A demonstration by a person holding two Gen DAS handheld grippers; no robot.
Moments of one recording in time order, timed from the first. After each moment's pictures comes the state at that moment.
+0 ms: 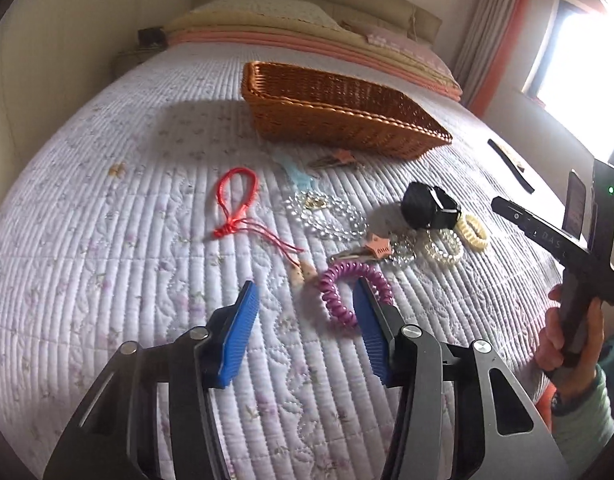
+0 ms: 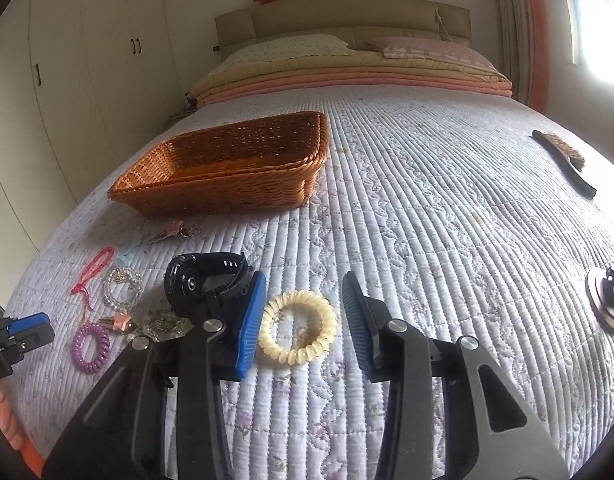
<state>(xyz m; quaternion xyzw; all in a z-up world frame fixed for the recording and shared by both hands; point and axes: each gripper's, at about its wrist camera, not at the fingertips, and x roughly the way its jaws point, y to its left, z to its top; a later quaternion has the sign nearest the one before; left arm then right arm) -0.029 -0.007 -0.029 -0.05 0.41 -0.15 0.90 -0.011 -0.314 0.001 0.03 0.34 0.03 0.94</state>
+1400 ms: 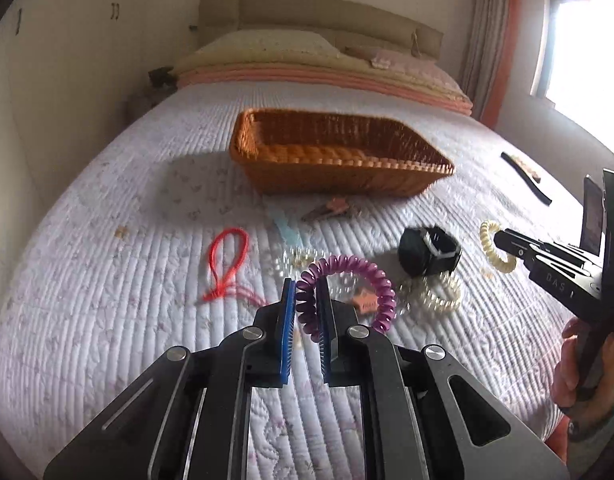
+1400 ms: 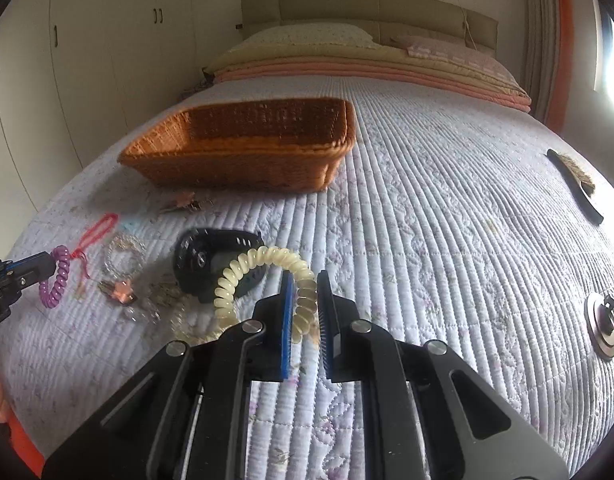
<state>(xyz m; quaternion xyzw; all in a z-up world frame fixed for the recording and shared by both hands) -0.017 -0.041 0.010 -0.02 0.34 -0.11 0.93 -0.014 -0.294 0.024 -0.01 0.33 0.06 0.94</state>
